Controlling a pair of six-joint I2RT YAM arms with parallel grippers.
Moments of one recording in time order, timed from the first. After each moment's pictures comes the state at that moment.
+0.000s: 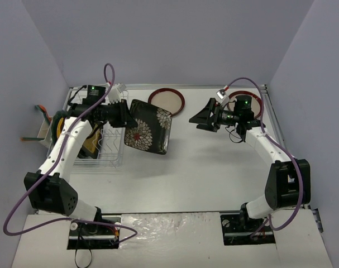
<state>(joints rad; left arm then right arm) -0.22 1.47 1.45 -0.79 0.62 -0.31 0.13 1.48 1.01 0.00 -0.99 0.71</state>
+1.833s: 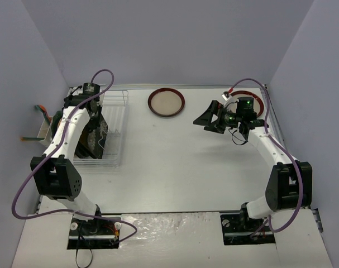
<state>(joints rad) -0.08 1.62 1.57 -1.04 -0.30 0.08 0.10 1.46 1.03 -0.18 -0.82 0.57</state>
